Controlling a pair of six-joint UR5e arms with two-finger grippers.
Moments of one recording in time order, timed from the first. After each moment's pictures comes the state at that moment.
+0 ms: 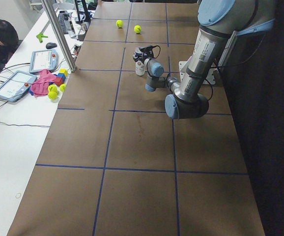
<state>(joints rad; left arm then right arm) -0.41 -2.16 -1.30 -3.32 -1.47 -0.31 1.57 -1.65 1.69 -1.44 2.35 -0.20</state>
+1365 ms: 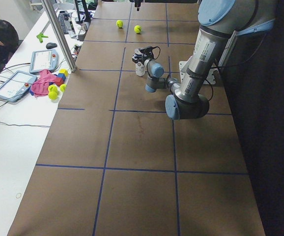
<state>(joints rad) -0.41 -2.15 -1.30 -3.32 -1.47 -0.31 1.21 -1.59 1.81 -1.31 2.28 0.28</state>
